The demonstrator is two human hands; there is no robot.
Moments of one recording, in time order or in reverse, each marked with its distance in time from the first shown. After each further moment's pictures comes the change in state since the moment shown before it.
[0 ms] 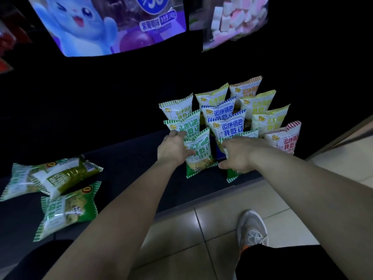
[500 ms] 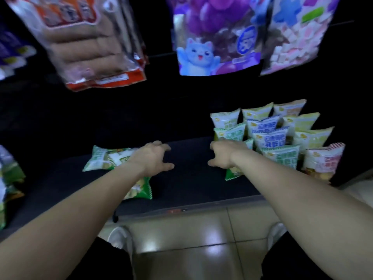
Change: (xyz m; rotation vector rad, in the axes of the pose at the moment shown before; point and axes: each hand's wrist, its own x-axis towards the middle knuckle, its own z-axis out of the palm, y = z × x) left_hand -0.155 -0.142 -0.169 0.262 -0.143 -0.006; right_hand -0.022 -0.151 -0.025 -0.045 0.161 -0.249
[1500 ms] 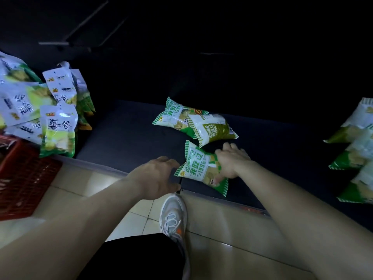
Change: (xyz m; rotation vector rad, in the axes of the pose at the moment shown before) left_hand -0.119 -0.219 0.097 -0.263 -0.217 -0.282; right_hand 0.189 -0.258 0.140 -0.165 -0.211 -0.322
